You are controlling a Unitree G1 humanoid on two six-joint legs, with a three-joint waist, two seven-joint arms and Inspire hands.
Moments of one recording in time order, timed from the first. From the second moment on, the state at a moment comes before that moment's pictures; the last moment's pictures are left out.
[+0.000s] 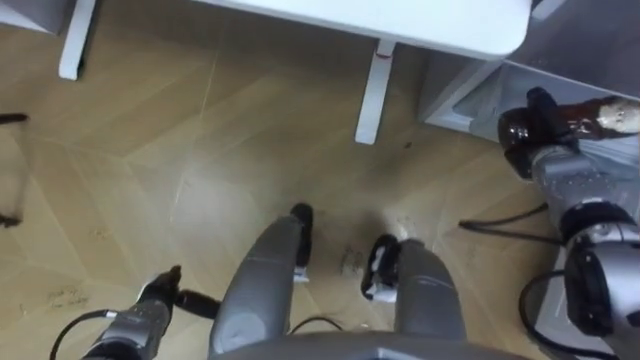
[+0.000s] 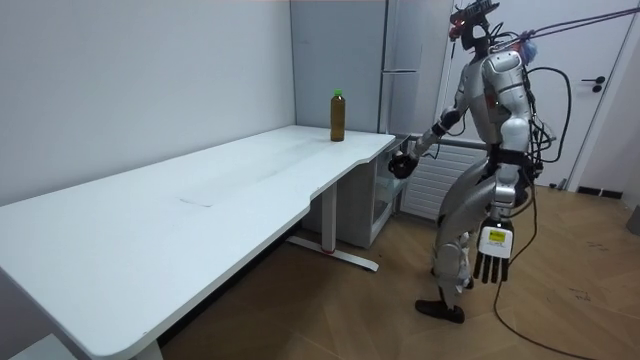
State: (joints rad) left arm -0.02 0.30 -0.24 1.12 -0.09 0.08 0.04; right arm -0.53 -0.40 -0.05 1.12 1.40 0.00 -0.25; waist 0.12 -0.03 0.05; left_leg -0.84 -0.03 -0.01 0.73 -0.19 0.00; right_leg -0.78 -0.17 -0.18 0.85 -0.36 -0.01
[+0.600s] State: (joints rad) left arm -0.03 0.29 -0.30 1.08 -0.13 0.08 0.12; right arm -0.63 -0.49 -0.02 1.07 1.40 0.00 -0.35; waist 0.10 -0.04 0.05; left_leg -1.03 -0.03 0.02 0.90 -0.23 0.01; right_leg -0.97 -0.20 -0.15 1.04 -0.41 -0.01
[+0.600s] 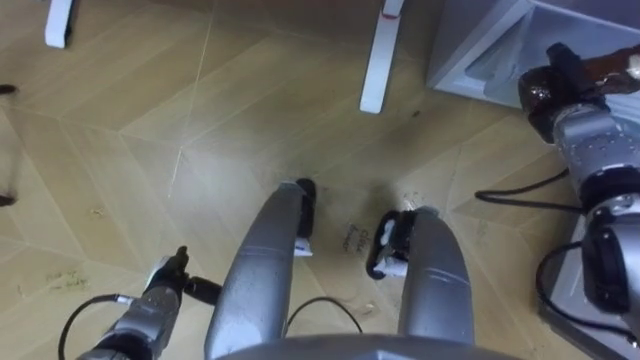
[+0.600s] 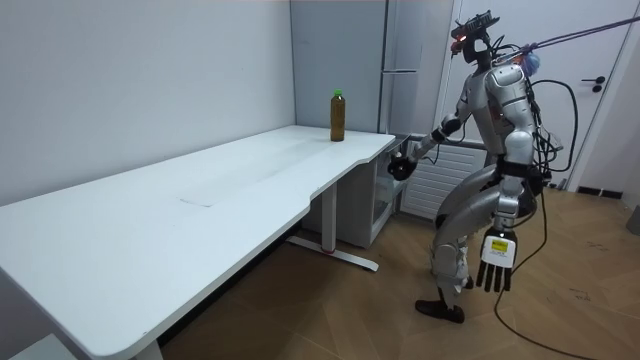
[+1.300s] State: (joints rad) left arm -0.02 0.31 -0.30 1.07 -0.16 0.07 0.12; right arm -0.70 -0.53 -0.07 1.02 1.54 0.00 -0.37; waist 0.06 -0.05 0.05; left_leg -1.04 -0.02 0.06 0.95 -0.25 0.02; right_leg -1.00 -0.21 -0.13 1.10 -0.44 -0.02
